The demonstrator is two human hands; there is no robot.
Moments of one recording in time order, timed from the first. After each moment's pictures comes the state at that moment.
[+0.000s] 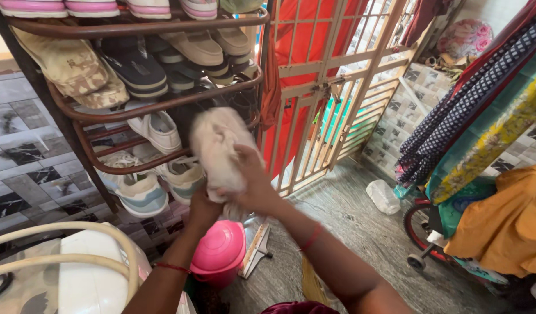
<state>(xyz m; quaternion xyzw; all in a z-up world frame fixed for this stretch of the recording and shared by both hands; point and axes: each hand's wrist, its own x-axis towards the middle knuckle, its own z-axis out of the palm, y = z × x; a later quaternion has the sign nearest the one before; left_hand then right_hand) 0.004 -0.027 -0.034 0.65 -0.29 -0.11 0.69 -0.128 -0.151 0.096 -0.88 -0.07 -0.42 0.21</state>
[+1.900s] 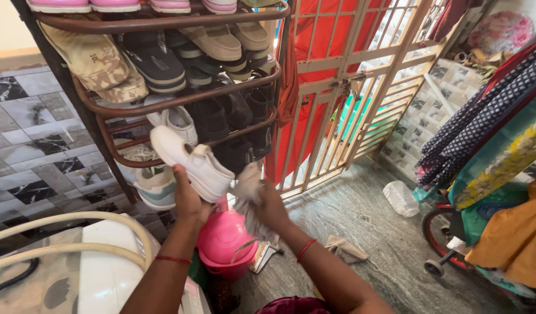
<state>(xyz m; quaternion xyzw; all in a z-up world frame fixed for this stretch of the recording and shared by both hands) 0.018 0.009 0.012 0.32 -0.11 -0.18 0.92 -0.106 -0.171 -0.043 -0.89 0.00 -0.40 0.24</state>
